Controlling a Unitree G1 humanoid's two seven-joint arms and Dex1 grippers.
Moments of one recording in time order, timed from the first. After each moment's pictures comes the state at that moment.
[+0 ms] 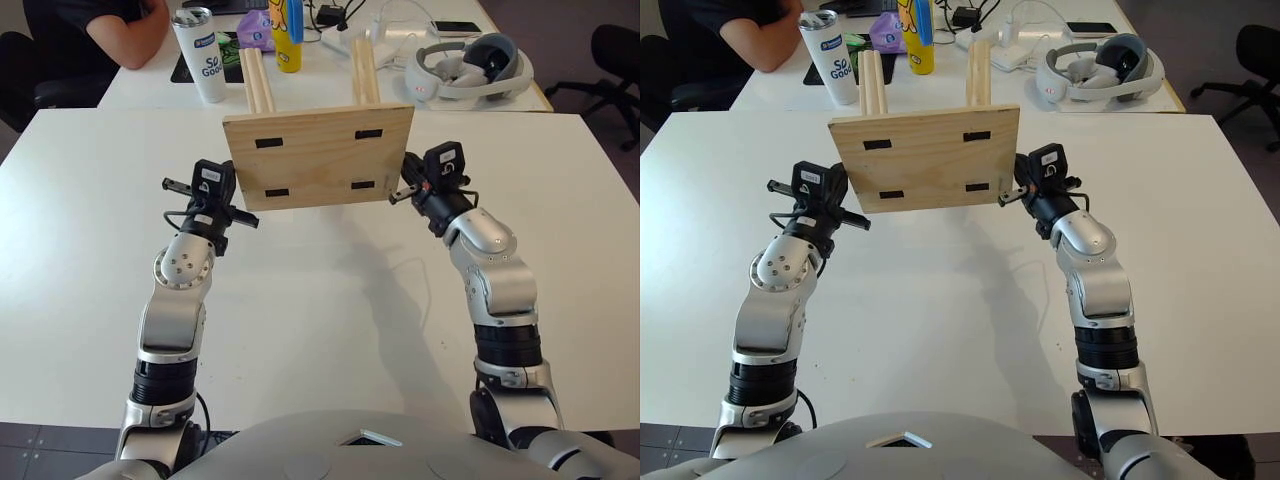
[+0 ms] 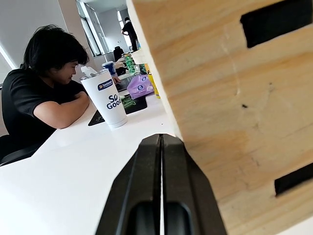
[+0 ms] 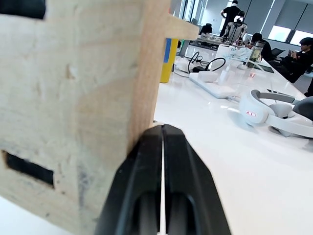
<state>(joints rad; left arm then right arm) -0.13 0.20 -0.04 -0.38 0.08 0.48 -0.15 -0.30 -0.25 0.01 -0.19 0.13 0.47 0.32</state>
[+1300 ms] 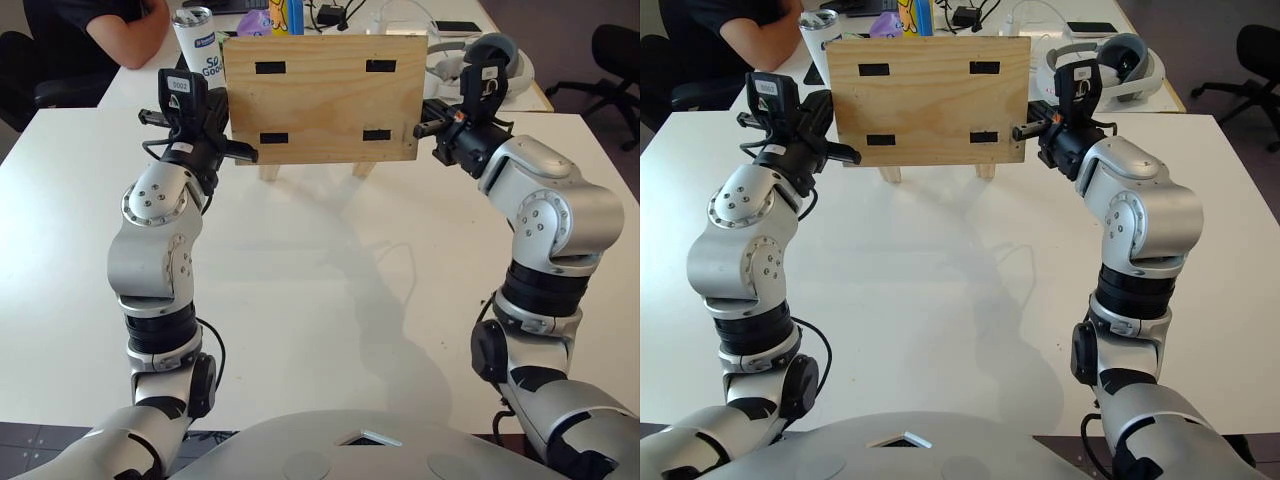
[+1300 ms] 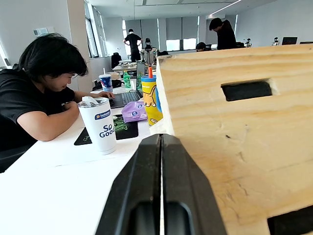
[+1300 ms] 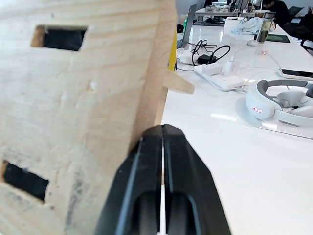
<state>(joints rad) -0.48 0.14 0.13 -0.48 -0.11 0.89 -0.15 -0.66 -0.28 -0.20 -0.33 0.31 1.18 0.30</state>
